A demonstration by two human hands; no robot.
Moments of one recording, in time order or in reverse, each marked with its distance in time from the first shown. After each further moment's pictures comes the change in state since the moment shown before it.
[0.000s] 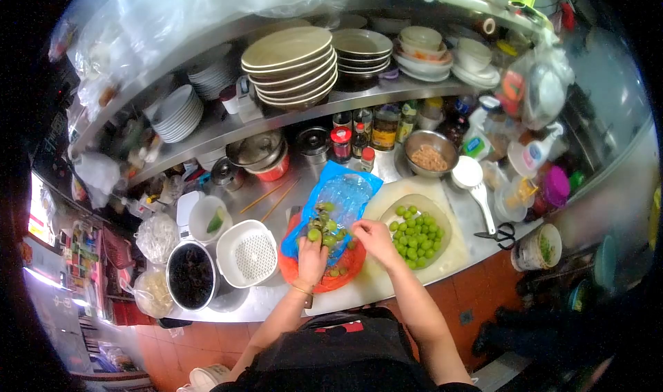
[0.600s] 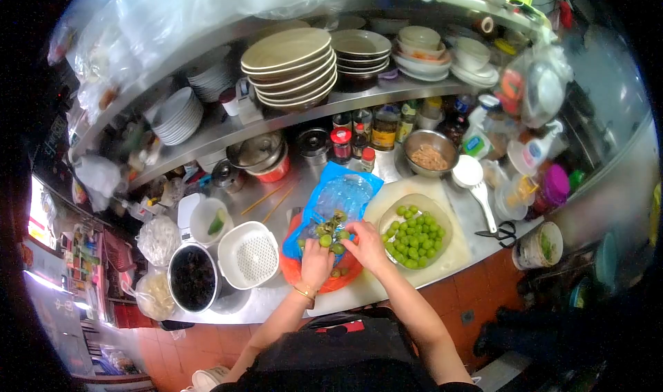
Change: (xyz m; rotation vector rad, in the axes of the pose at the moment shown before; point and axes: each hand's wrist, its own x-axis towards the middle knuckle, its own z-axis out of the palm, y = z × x) left_hand -0.005 0.004 -0.002 0.099 -0.047 0.166; right_hand -0.008 0.005 0.024 -0.356 0.164 -0.267
